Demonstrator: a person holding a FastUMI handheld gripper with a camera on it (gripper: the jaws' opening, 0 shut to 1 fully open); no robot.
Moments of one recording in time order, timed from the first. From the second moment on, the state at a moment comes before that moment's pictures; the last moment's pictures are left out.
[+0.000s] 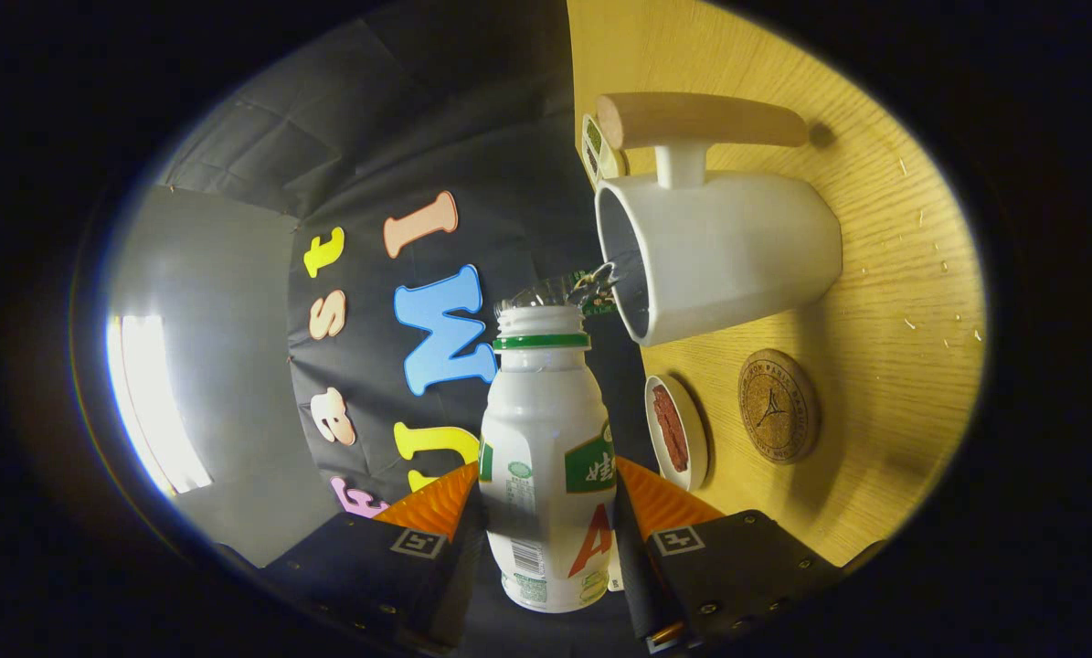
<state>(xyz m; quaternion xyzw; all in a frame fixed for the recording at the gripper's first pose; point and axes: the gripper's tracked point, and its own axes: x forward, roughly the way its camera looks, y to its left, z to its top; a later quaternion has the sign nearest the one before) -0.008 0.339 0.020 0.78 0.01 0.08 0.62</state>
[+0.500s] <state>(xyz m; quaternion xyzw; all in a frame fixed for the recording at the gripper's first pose) -0.009 0.339 0.025 0.79 0.01 0.08 0.61</state>
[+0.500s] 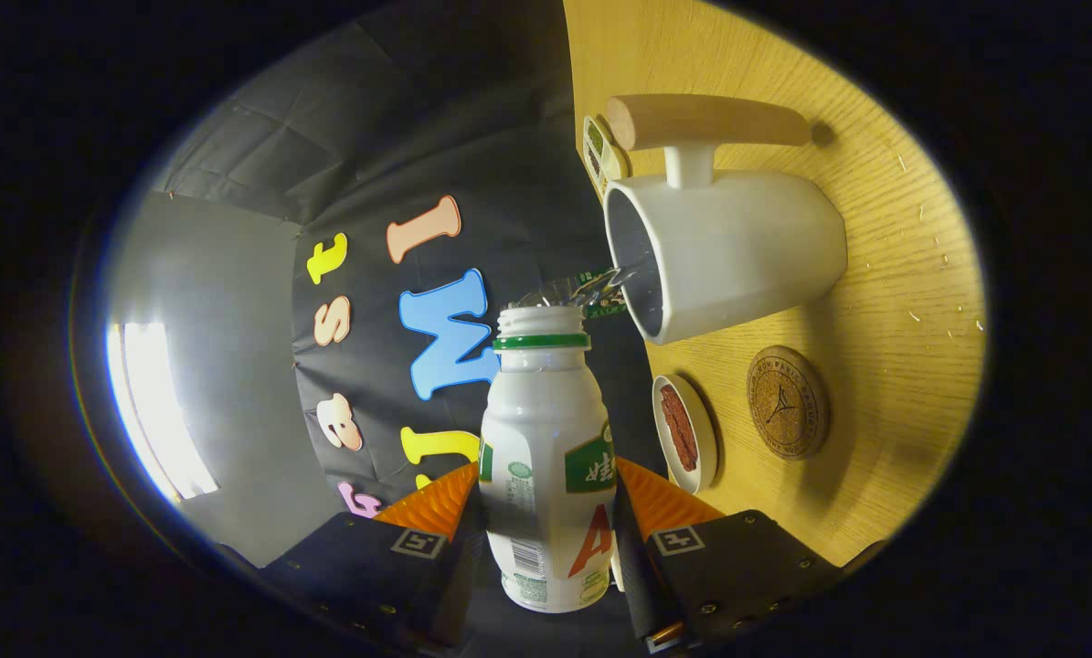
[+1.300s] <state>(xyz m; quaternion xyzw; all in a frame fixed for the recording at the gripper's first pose) -0.009 0.340 0.026 0.81 0.00 0.07 0.59</state>
